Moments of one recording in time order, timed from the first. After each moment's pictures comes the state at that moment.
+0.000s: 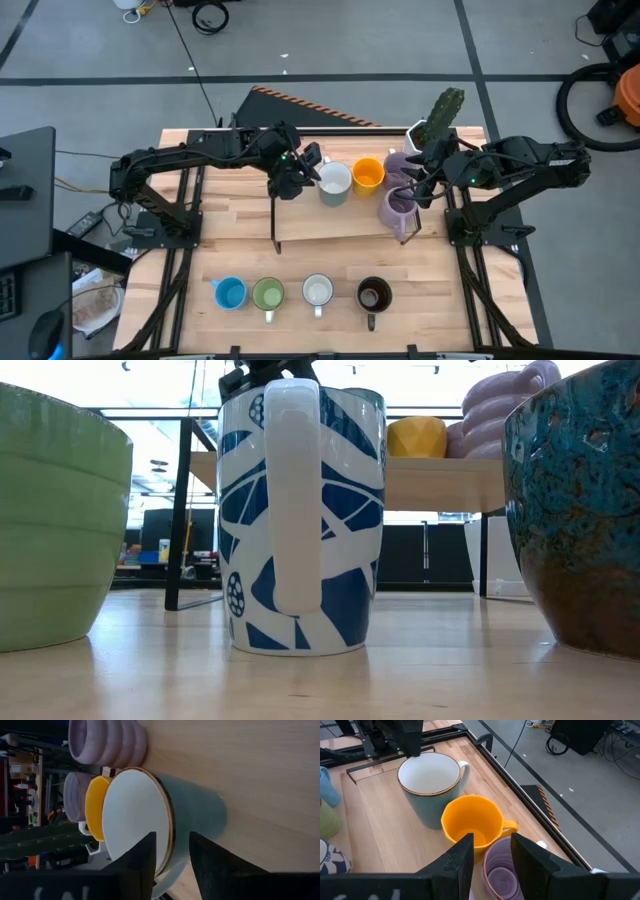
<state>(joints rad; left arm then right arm) 0.20 1.54 1.51 -0.68 0.16 1.45 0.24 1.04 1.41 -1.14 0.63 0.43</state>
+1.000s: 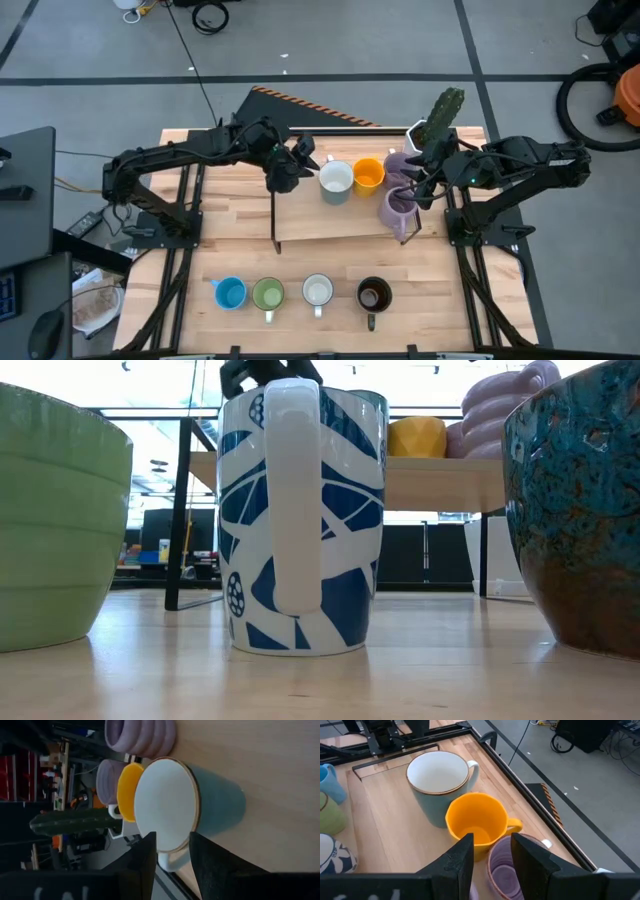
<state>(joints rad) 0.22 1.48 1.51 -0.64 0.11 1.42 0.24 1.04 1.41 -1.14 0.61 0.43</state>
